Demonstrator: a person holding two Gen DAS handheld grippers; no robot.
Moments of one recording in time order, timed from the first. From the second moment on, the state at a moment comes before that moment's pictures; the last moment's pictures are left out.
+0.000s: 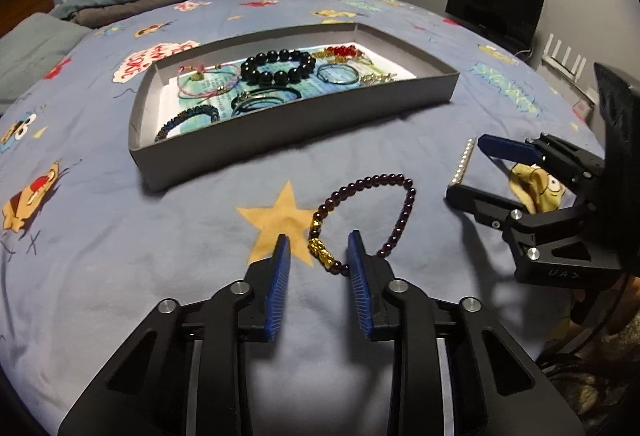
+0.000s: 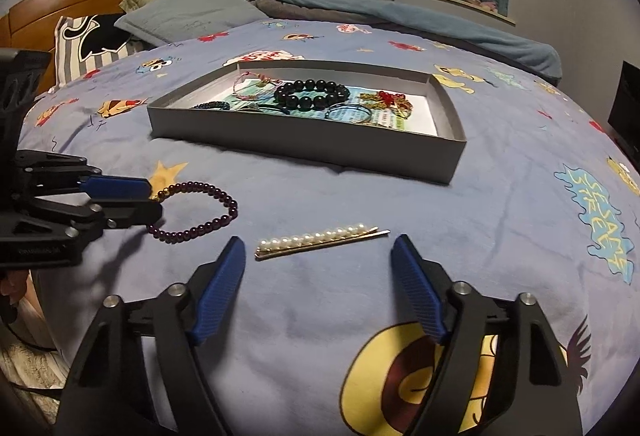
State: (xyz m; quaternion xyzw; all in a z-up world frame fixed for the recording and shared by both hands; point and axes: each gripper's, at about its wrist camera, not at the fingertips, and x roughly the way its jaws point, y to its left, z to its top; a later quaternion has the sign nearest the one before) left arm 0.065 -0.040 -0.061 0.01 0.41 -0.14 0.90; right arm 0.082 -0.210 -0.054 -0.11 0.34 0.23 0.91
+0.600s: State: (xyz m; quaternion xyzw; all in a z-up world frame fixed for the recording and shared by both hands) left arm 0.069 -0.044 -0.064 0.05 0.41 -0.13 0.90; right arm 0.090 -0.218 -0.055 -0.09 0.34 0.22 0.91
